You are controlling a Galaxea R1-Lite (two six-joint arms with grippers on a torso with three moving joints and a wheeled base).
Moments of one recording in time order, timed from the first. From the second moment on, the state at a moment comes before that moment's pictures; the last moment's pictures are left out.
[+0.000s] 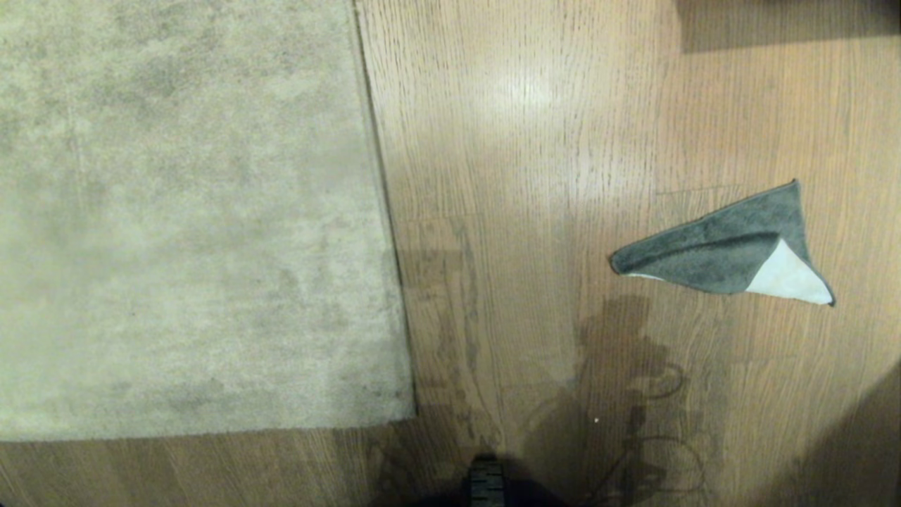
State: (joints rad) left arm -0.01 0.00 0.00 0.00 -0.01 0.02; right arm 0.00 0.00 0.00 -0.02 -0.04 0.09
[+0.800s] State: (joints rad) left arm -0.01 0.00 0.00 0.00 -0.01 0.02; right arm 0.00 0.00 0.00 -0.02 -0.04 0.09
